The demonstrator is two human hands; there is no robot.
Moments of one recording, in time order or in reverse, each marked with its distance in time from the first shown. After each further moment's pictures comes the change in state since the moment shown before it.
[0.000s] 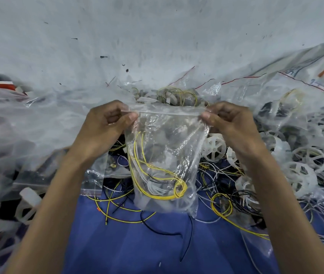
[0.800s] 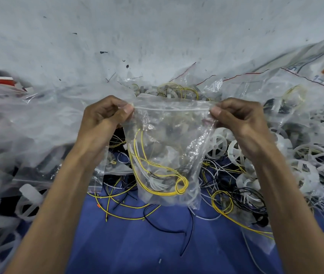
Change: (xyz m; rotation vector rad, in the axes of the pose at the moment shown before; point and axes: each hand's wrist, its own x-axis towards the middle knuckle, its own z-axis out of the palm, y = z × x) left_hand -0.002 -0.001 0.007 -0.317 0.097 -0.055; right_hand -0.002 0.001 -0.011 0.064 -0.040 -0.100
